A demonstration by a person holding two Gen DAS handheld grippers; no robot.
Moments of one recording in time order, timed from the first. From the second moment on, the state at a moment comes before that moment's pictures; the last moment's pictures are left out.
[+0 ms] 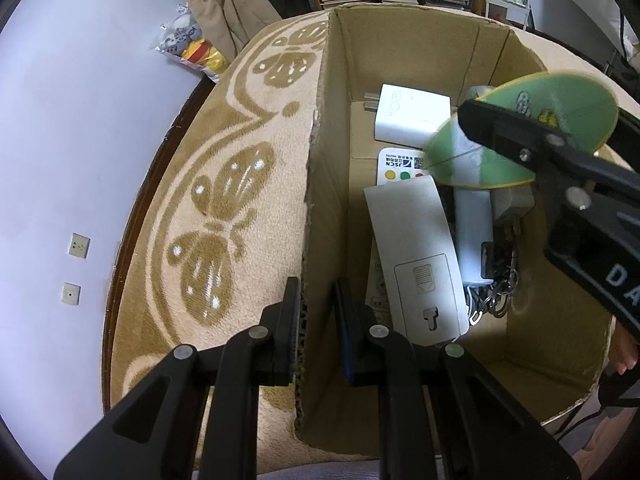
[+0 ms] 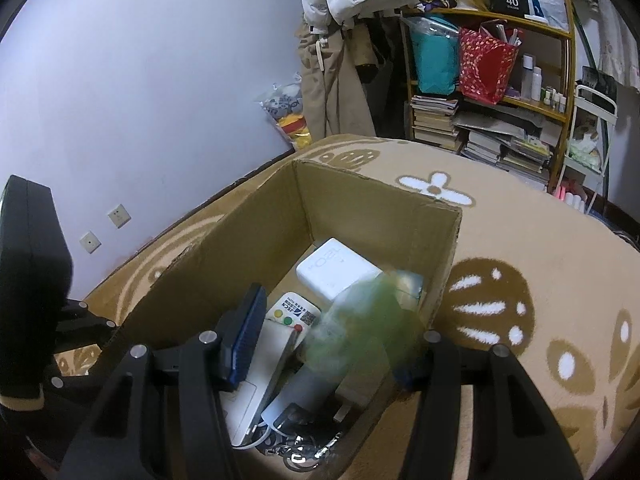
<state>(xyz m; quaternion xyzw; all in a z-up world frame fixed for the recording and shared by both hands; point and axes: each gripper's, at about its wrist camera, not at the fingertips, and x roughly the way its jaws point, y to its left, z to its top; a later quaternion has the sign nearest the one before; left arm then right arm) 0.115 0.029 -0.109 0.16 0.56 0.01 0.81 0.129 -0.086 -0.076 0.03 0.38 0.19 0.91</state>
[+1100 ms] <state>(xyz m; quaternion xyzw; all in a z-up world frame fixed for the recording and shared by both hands) 0.087 0.022 -0.046 0.12 0.50 -0.02 0.86 0.064 -0.163 -0.028 0.05 0.39 0.07 0.92</state>
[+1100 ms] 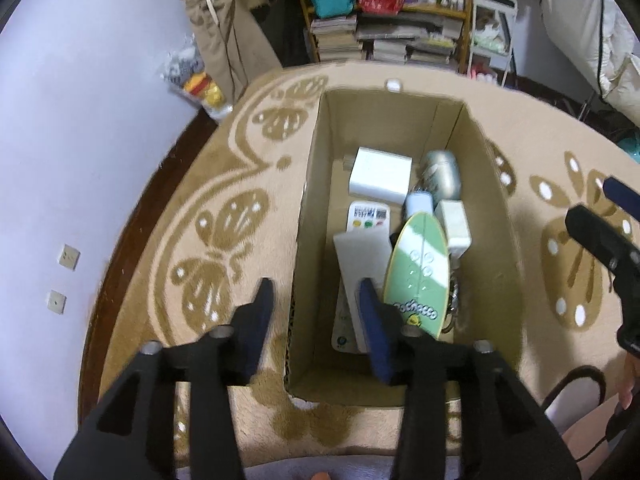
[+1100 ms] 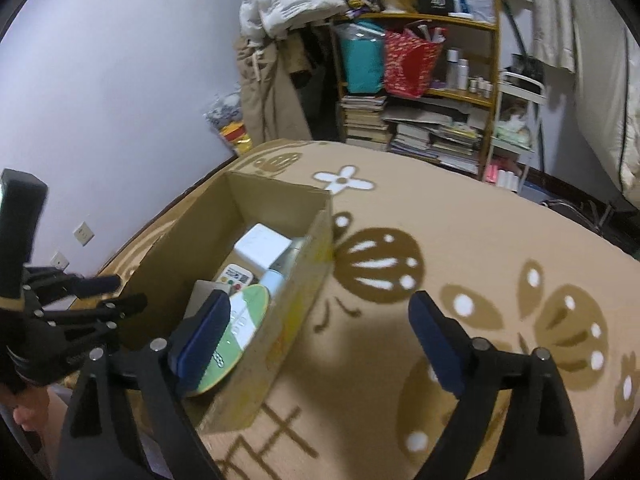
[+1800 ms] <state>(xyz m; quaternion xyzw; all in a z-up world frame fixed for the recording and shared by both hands) 0.009 0.008 0.033 0.12 0.34 -0.03 0.93 -0.005 -0.191 0.012 0.06 0.32 0.02 0.95</state>
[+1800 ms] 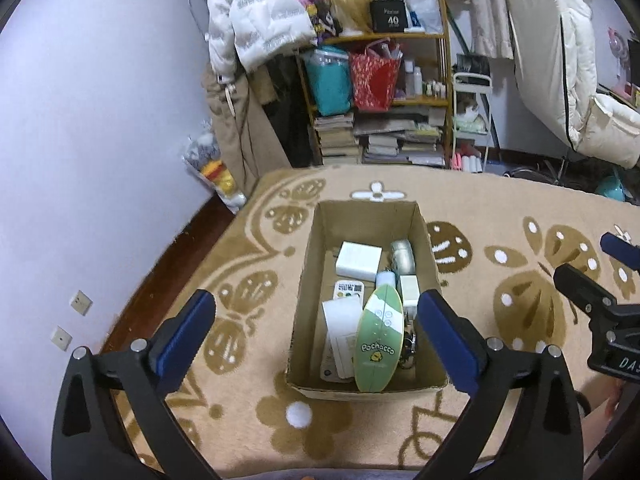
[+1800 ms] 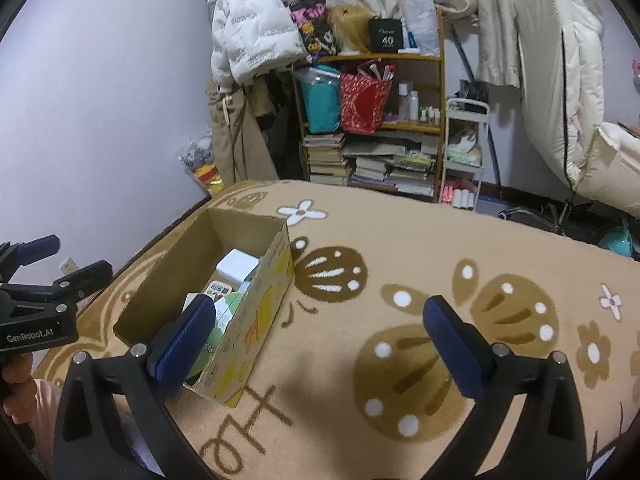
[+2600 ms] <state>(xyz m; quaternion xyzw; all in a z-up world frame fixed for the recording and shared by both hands) -0.040 0.006 0.032 0.12 0.28 -0.05 0.95 -0.061 -0.211 0.009 0.10 0.24 0.00 0.97</state>
